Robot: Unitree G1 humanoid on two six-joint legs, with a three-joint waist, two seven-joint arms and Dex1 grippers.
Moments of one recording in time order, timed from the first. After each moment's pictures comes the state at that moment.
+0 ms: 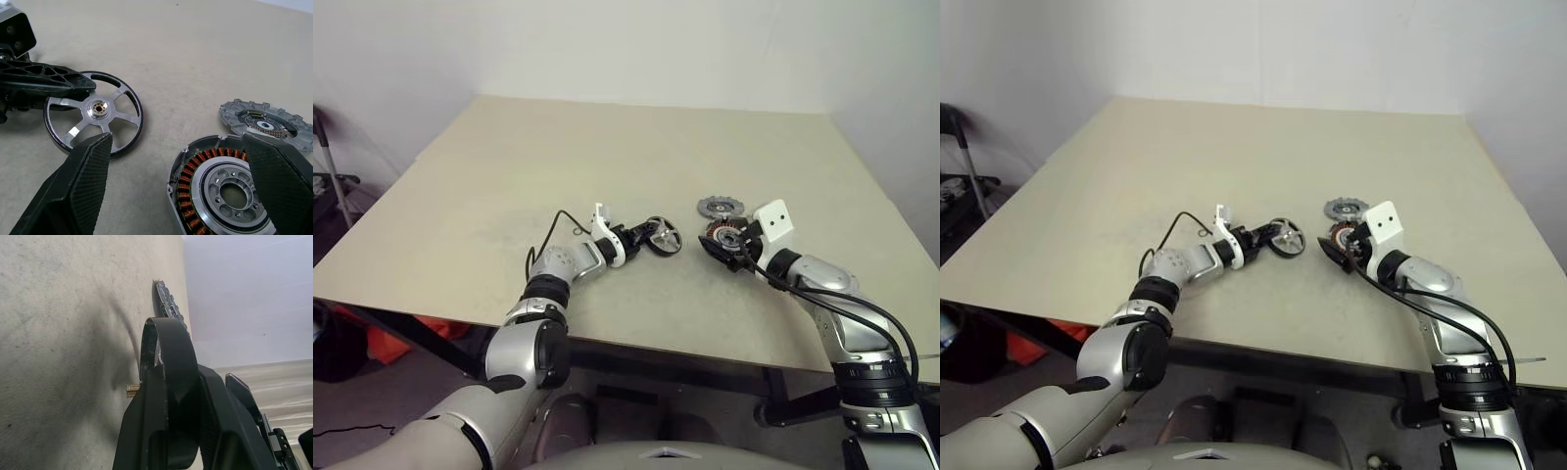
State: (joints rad) left arm -0.85 -0.09 0.45 0.95 -0.65 0.80 -0.50; right arm -0.22 -0.52 -0.07 -0.15 0.28 0.53 0.55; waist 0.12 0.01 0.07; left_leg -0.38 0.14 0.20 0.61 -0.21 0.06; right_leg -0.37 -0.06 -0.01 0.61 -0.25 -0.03
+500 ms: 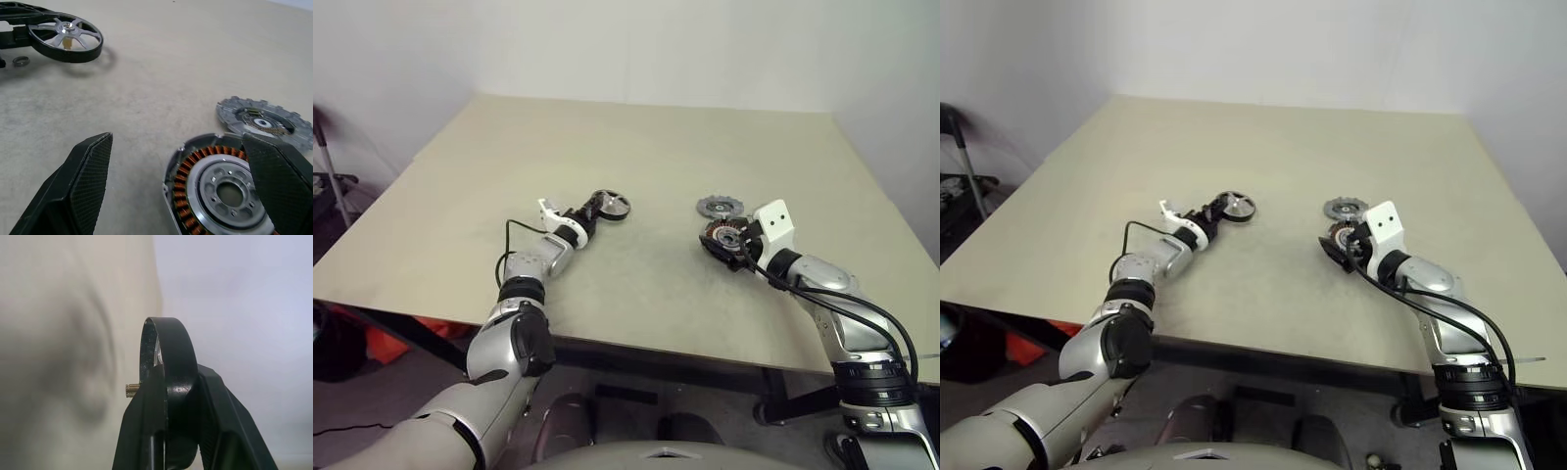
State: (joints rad) left arm -0.86 -0.01 0.70 1.00 -0.80 0.58 -0.37; right arm -0.23 -0.52 -0.07 -0.14 0.27 0.53 0.55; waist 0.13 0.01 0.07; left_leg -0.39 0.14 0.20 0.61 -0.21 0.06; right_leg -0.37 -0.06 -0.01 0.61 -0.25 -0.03
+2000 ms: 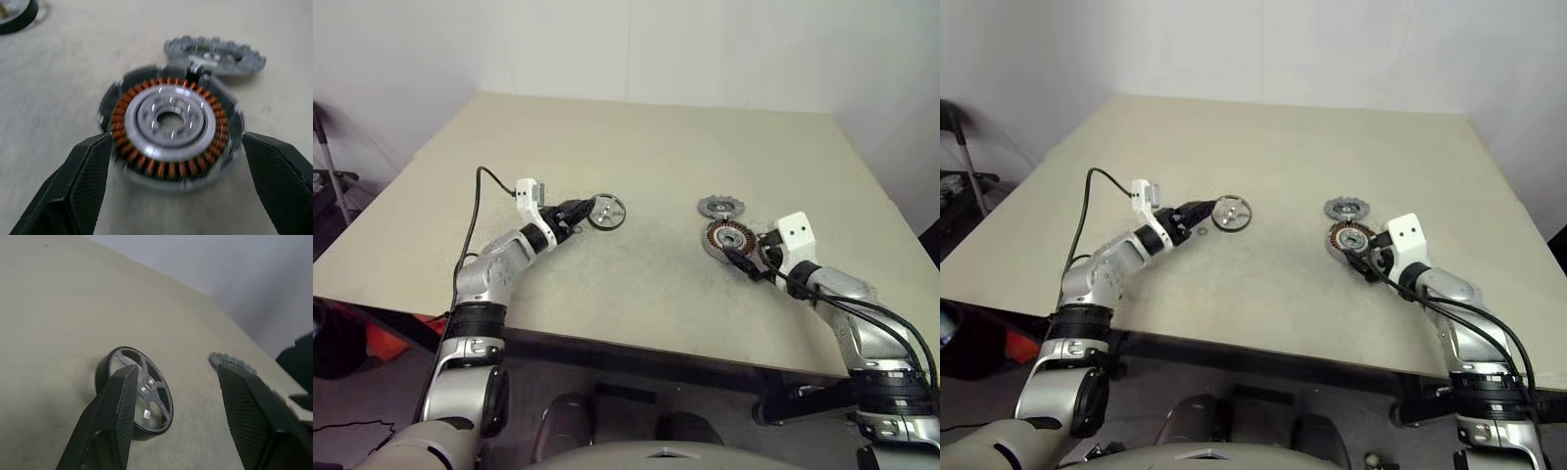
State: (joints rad) left arm -0.54 0.22 0.17 0.33 -0.53 0.51 -0.64; right arm -0.14 -0.59 -0.14 -0.14 0.27 0.62 0.54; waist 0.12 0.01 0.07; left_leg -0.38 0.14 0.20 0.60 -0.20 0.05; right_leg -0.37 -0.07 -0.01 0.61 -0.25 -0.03
